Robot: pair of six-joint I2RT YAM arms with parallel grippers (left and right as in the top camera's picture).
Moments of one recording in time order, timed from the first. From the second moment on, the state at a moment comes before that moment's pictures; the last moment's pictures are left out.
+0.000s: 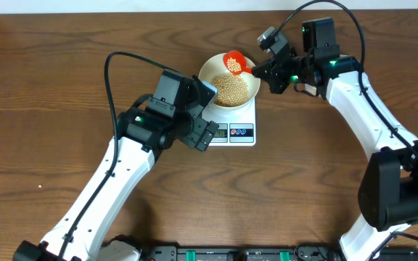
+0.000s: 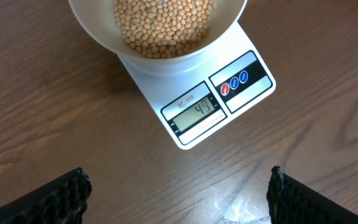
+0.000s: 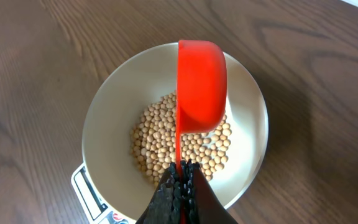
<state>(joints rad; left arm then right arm) -0.43 1.39 1.19 -0.84 0.12 0.17 0.21 1.86 1.47 -0.49 -0.65 -0.36</state>
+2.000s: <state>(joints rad) -0.43 1.39 1.19 -0.84 0.12 0.17 0.21 1.86 1.47 -0.49 -0.72 -0.39</state>
